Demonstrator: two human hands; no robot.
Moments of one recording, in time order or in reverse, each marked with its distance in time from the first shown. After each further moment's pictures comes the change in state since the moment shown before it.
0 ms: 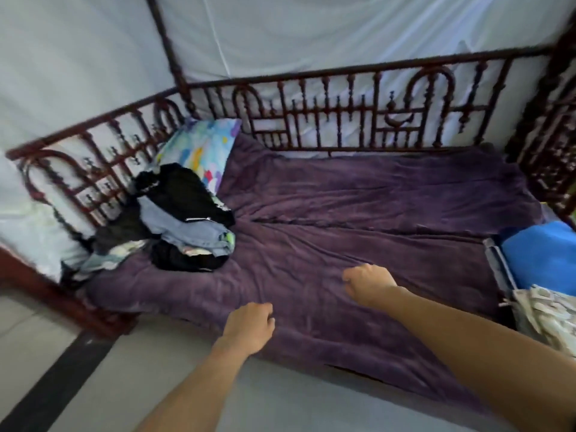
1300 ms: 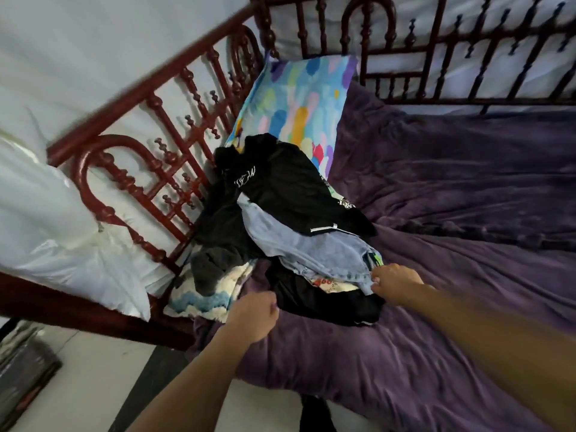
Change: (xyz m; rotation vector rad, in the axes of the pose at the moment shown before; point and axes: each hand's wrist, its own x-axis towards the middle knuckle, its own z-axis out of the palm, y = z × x) left_hand 0.275 -0.617 -0.053 -0.080 -0.208 -0.168; right_hand 0.522 -0.419 0.048 0.100 -0.332 0.074
